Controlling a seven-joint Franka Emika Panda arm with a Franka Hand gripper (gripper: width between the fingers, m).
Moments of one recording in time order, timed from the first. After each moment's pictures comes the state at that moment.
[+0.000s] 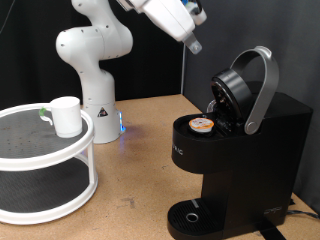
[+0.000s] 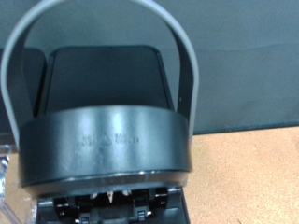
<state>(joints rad) 0.28 -0.25 -0.34 -2.14 0.71 1.96 -0.94</state>
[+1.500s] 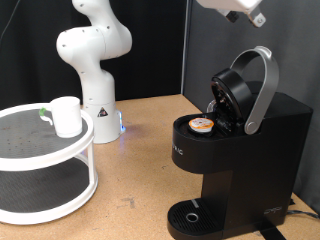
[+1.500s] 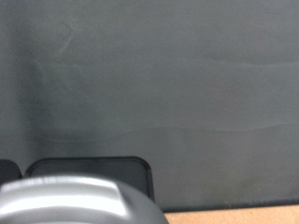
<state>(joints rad) 0.35 -0.19 -0.24 -2.02 0.82 2.01 -0.89</state>
